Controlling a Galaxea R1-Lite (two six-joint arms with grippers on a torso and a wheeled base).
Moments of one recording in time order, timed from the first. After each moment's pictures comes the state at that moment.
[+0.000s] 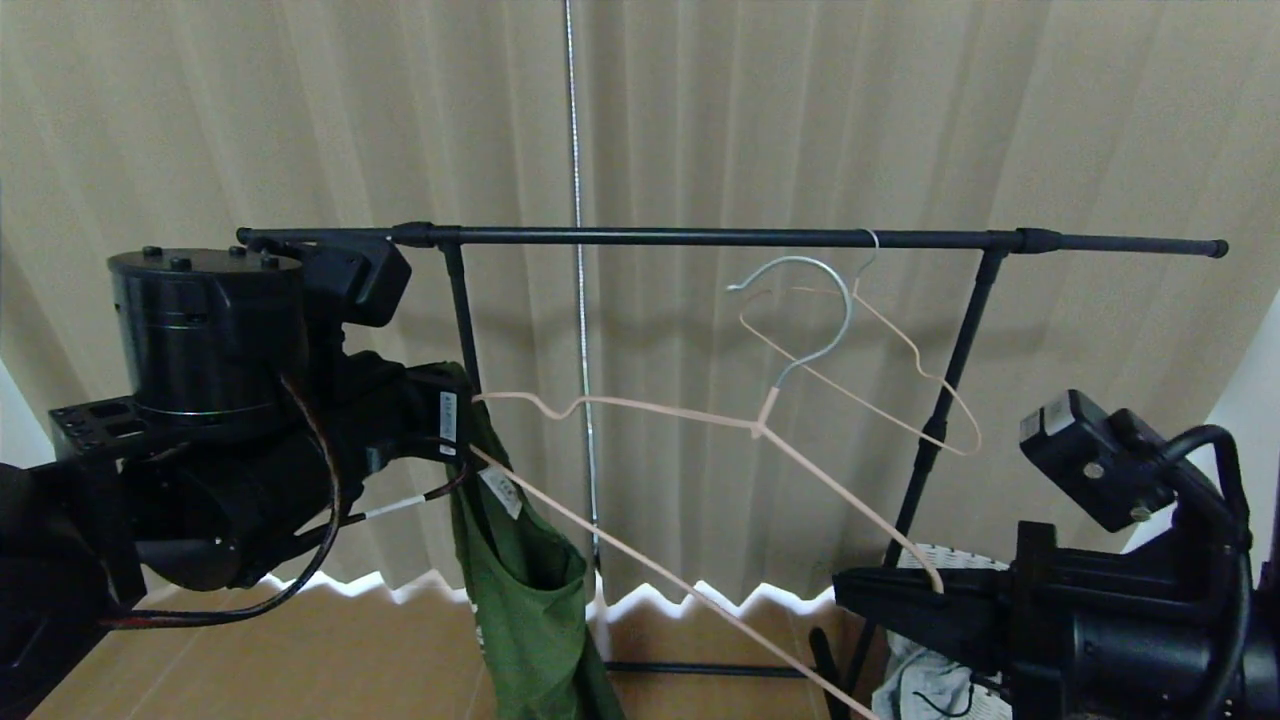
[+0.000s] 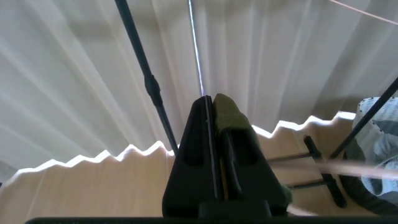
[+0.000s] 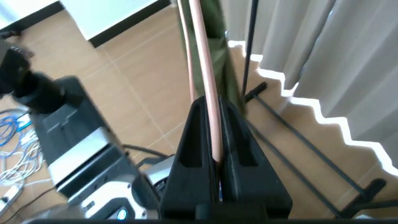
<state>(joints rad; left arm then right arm) -0.55 1.53 -0.80 -0.46 0.41 0.02 0.77 1.30 -0.59 -0.30 0.14 0.20</state>
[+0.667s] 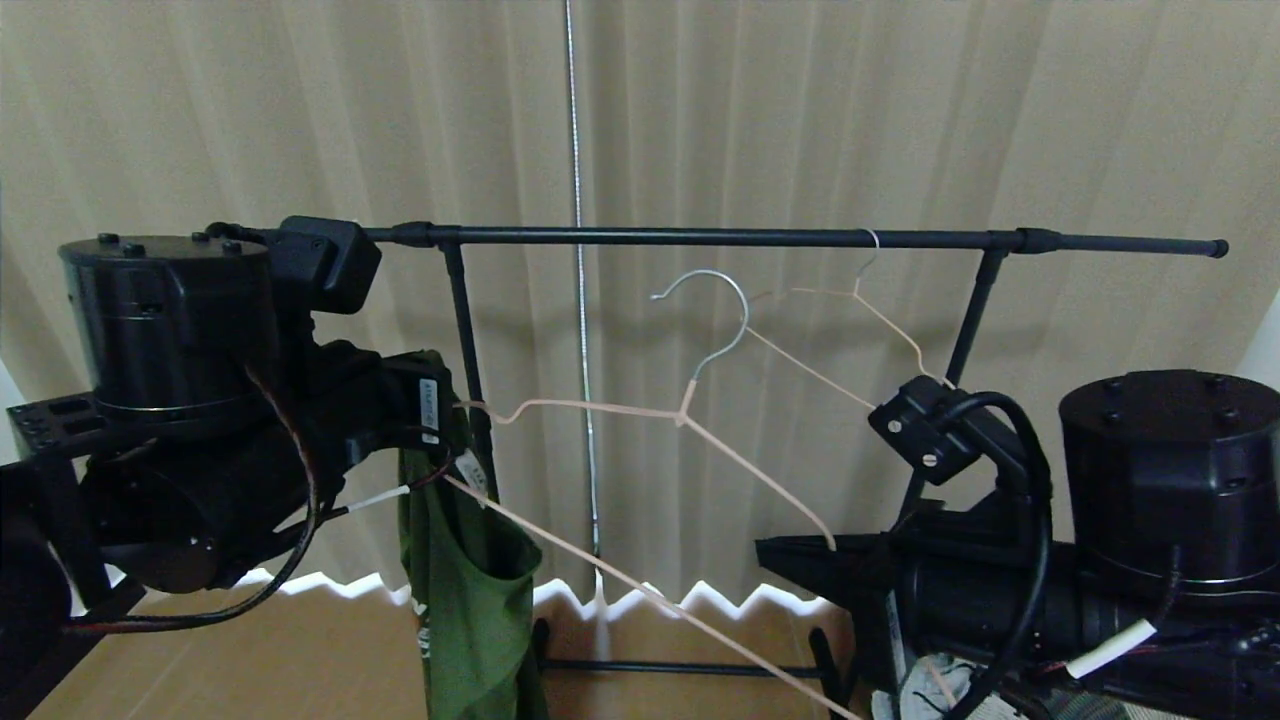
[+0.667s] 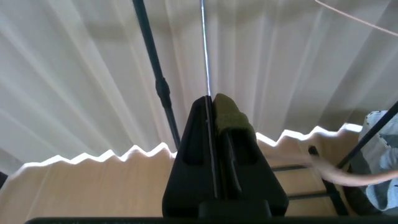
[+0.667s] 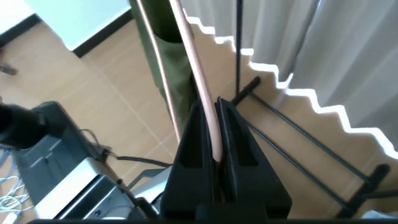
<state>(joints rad) -0.55 1.50 -0.80 -0.46 0.46 0.01 0.81 1.51 -0.70 -0.33 0.02 0.28</state>
